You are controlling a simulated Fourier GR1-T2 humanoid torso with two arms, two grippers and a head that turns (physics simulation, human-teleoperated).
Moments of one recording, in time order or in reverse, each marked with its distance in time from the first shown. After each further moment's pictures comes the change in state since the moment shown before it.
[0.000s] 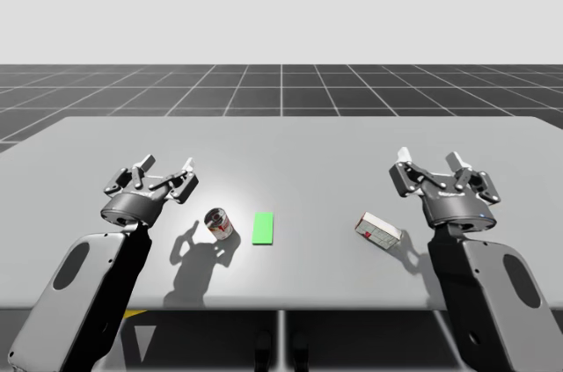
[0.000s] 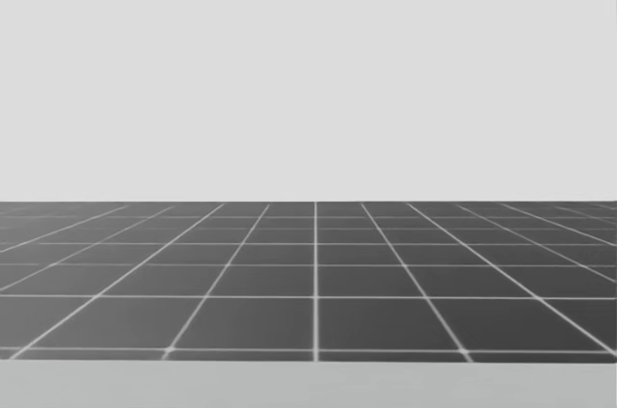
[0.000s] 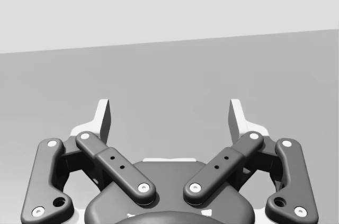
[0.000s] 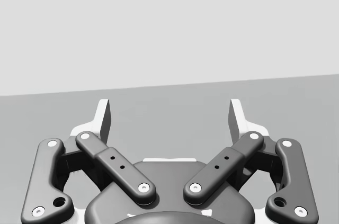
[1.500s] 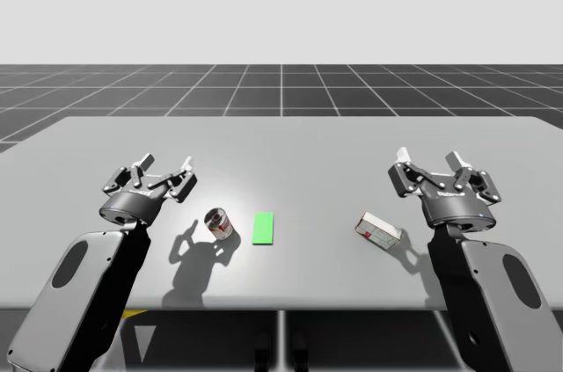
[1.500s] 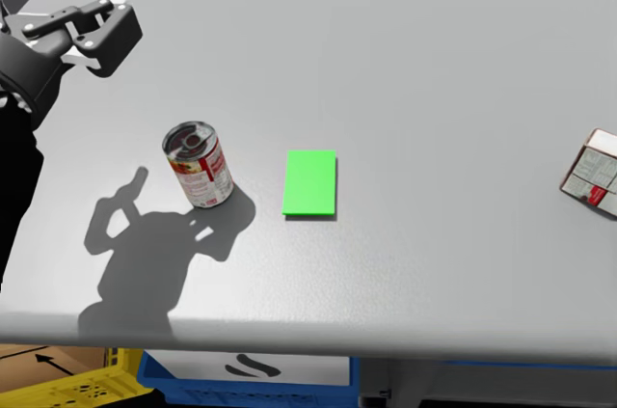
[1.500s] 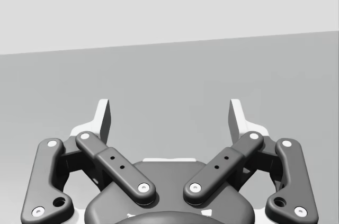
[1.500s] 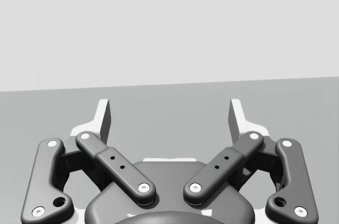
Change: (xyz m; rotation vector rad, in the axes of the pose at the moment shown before) left arm 0.001 0.002 -0.001 -0.002 -0.002 0.003; right arm 0.001 0.002 0.001 0.001 0.004 0.024
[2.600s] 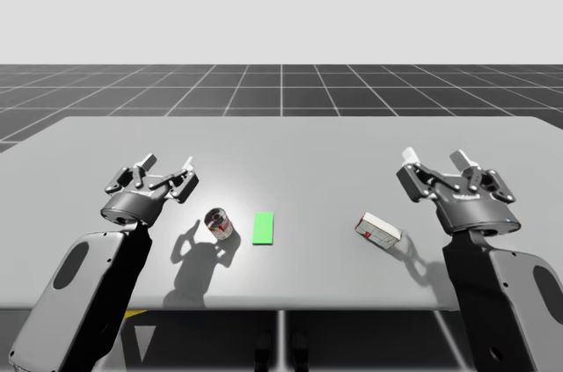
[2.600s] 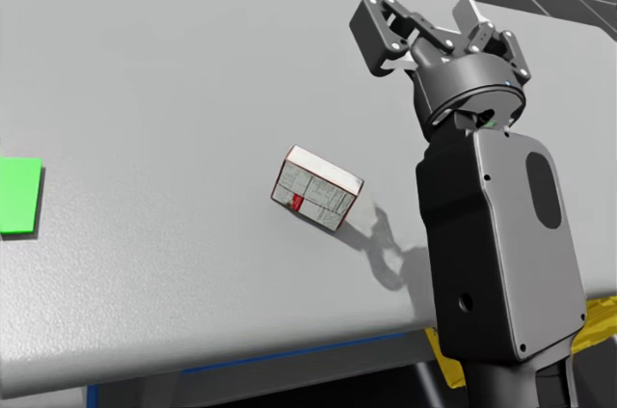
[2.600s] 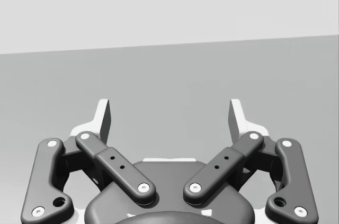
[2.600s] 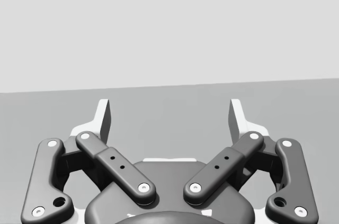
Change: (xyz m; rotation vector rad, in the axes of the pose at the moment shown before) left arm 0.000 -0.003 0.001 -0.017 -0.008 0.024; right arm 0.014 -0.011 0.009 0.087 0.009 -0.056
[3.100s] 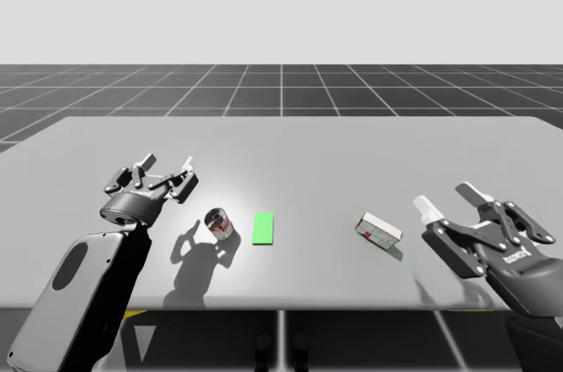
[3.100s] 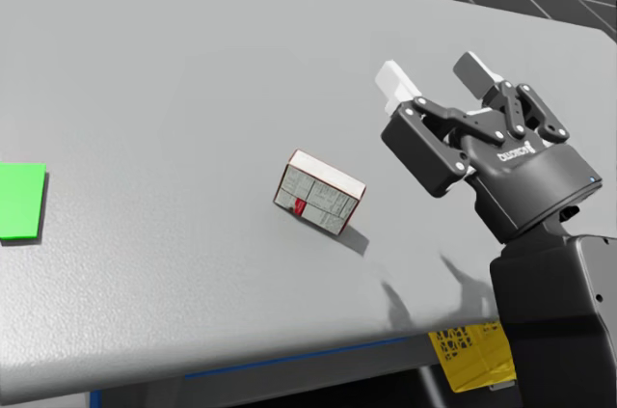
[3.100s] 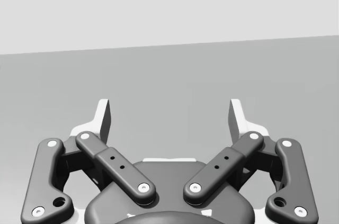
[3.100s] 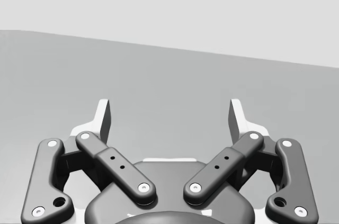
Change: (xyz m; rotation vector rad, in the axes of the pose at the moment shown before) left arm 0.001 0.000 0.001 0.000 -0.001 0.000; right arm 0.004 -0.029 0.075 0.347 0.063 -0.007
